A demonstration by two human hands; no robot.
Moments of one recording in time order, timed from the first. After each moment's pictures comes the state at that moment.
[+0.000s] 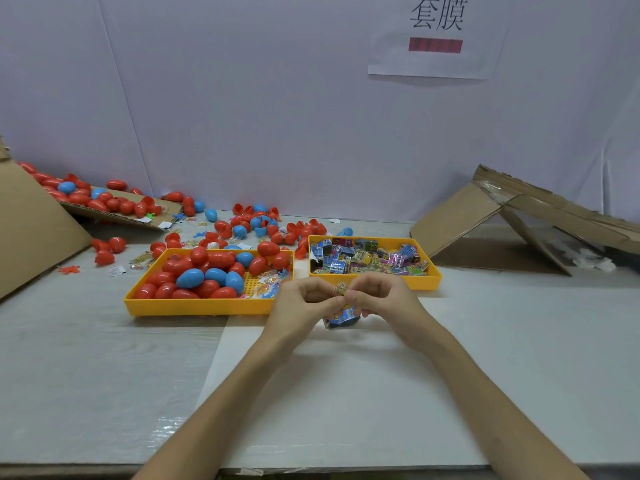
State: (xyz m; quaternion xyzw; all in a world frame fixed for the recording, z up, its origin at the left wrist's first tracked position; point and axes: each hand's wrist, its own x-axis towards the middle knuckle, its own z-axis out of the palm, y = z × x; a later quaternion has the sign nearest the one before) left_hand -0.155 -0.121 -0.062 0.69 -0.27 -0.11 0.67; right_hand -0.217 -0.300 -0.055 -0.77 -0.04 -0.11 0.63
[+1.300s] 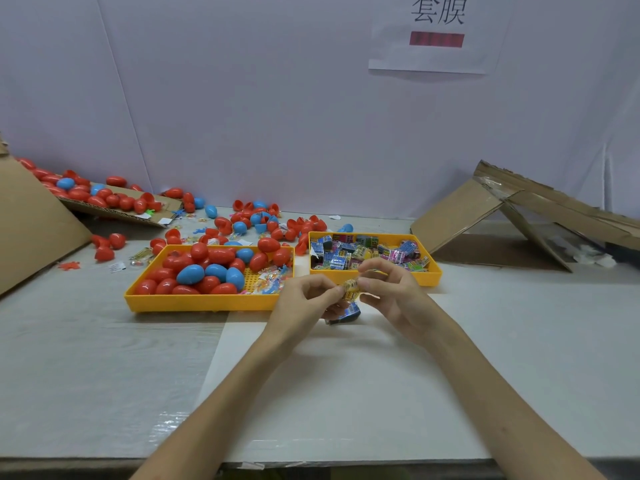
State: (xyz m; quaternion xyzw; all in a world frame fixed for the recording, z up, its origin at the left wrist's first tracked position) left_hand -0.161 -0.122 -0.058 0.69 -0.26 -0.13 0.66; right_hand -0.216 -0.302 -0.049 -0.61 -0.01 -0.07 0.79
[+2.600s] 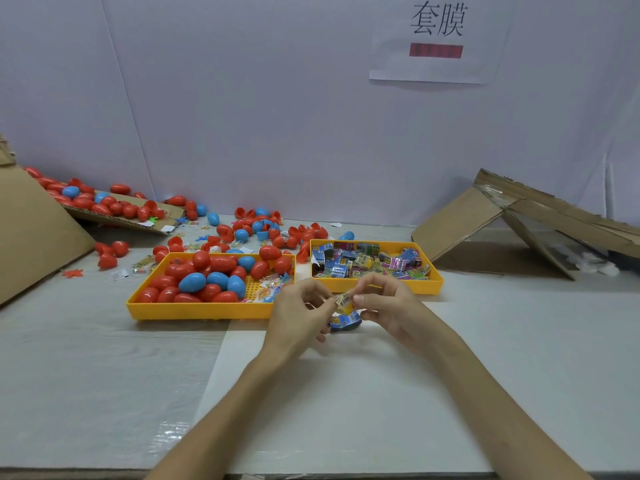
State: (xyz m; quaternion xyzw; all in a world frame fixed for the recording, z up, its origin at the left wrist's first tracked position) left_hand -0.158 -0.122 -0.063 0.77 -0.24 -0.01 0.59; right_hand -0.220 -0.296 -0.047 -0.65 -0.02 -0.05 0.76
